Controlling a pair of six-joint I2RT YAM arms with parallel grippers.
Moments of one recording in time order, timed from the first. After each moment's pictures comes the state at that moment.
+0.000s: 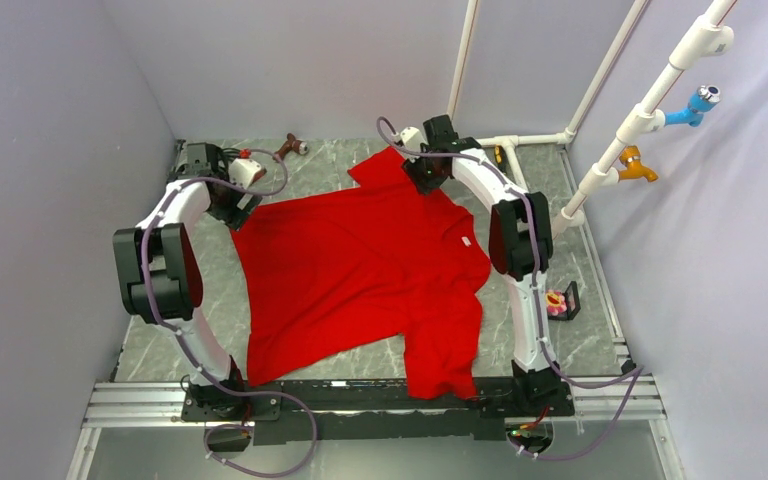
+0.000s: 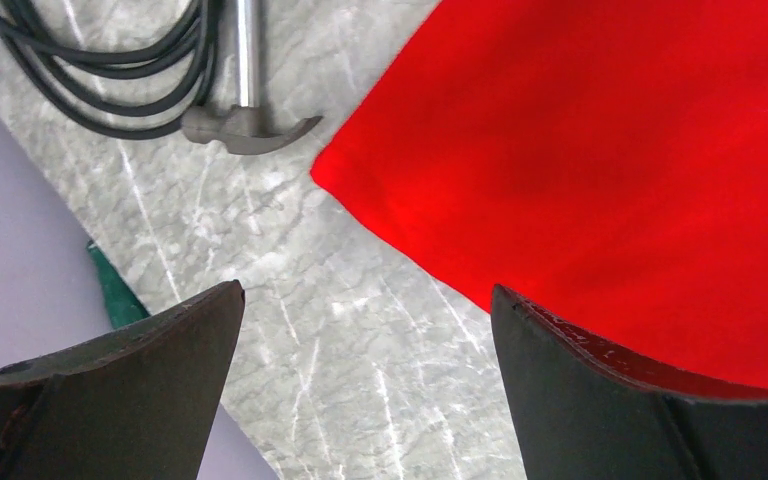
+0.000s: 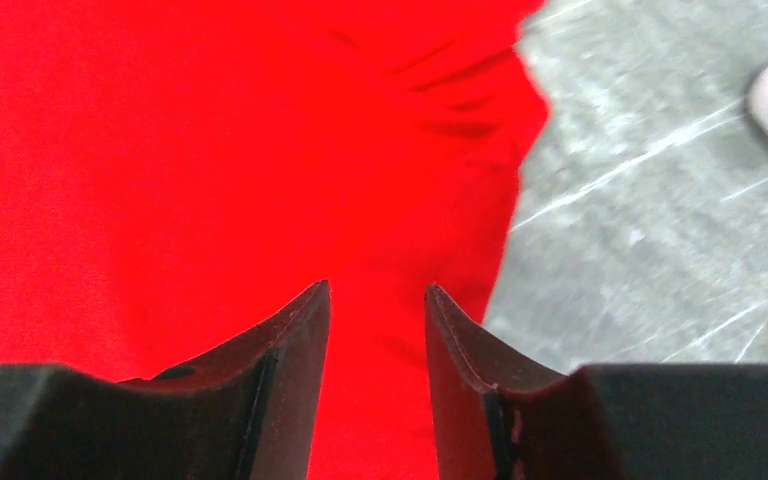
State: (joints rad) left arm 0.13 1.81 1.36 -0.55 0.10 0.73; right arm 0.33 2.26 1.98 -0.71 -0.20 -0.48
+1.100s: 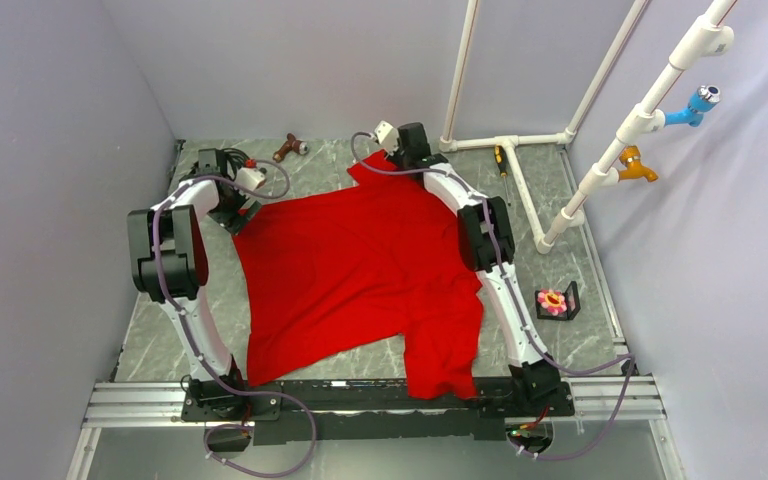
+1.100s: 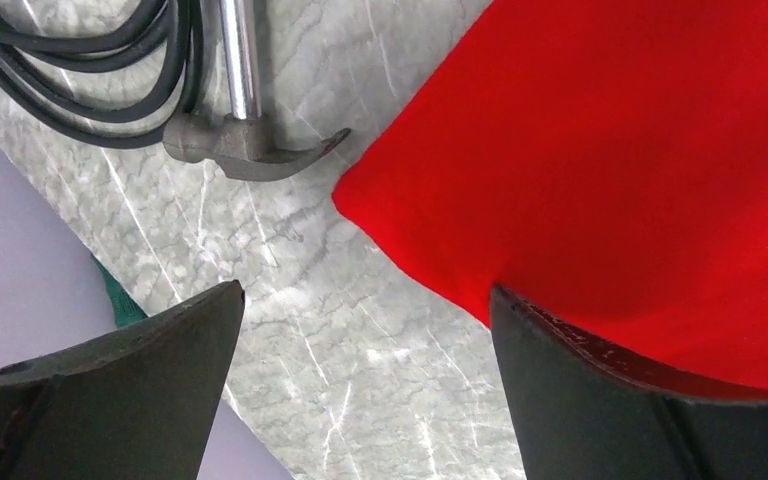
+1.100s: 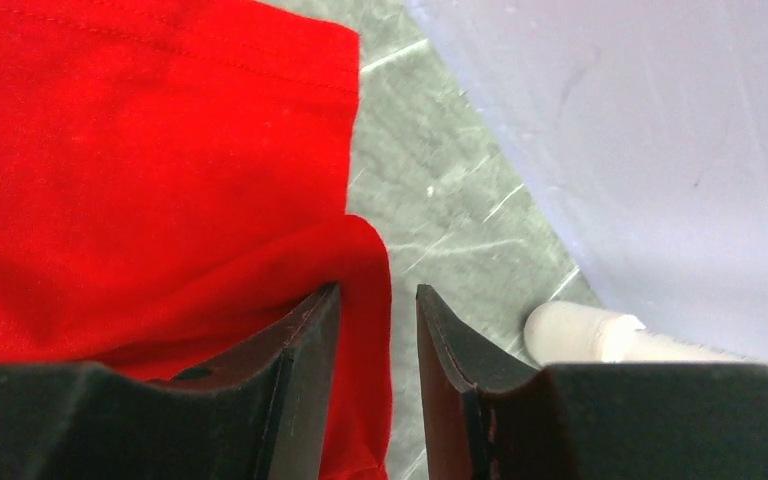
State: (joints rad) left arm 0.13 1.98 1.40 -0.47 -0.06 0.79; right arm 0.38 2.69 2.34 -0.27 0.13 -0.66
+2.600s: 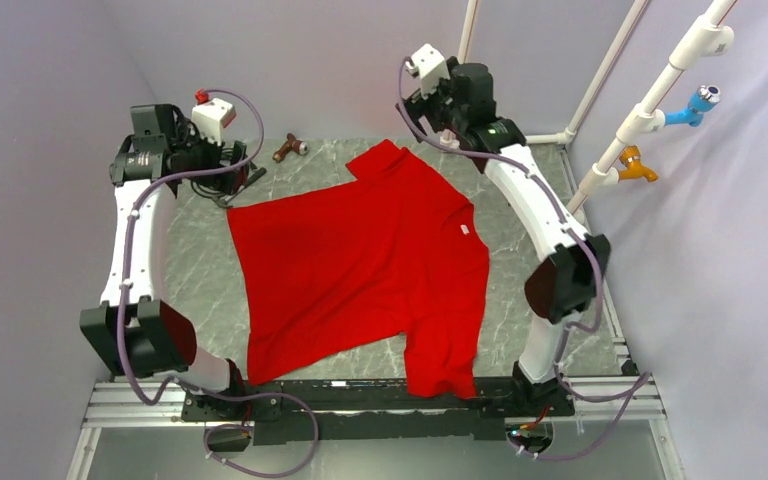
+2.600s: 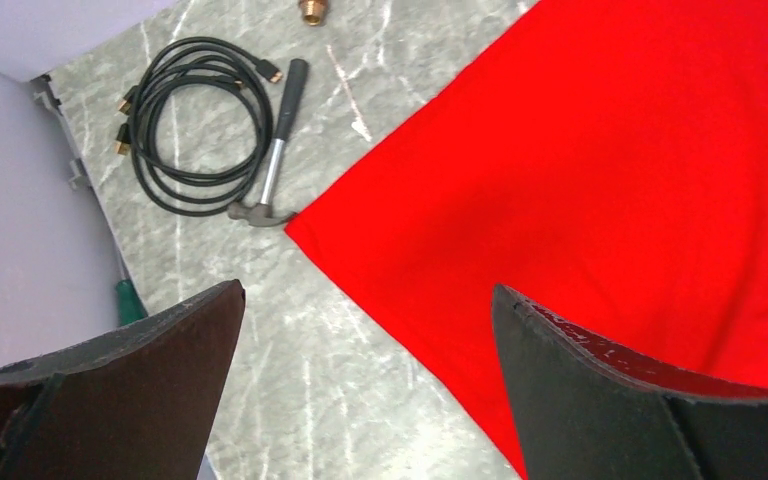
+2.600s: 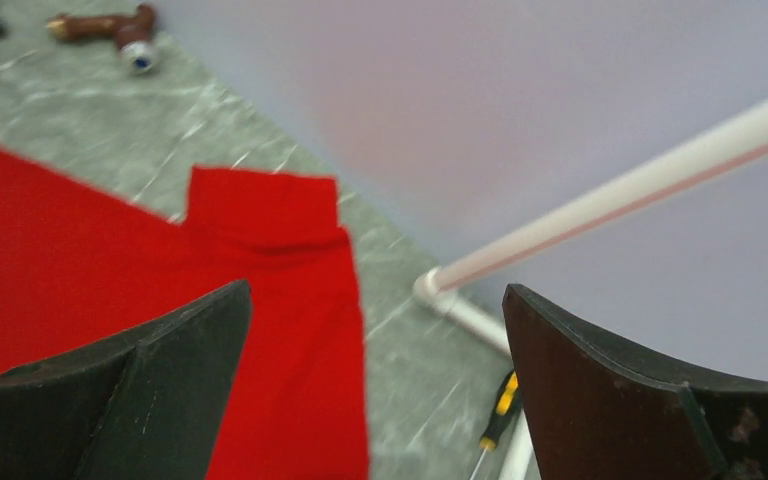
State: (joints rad) left arm 0.15 1.52 1.62 -0.80 0.37 0.46; right arm 0.39 1.92 2.01 -0.35 -0.06 -0.46
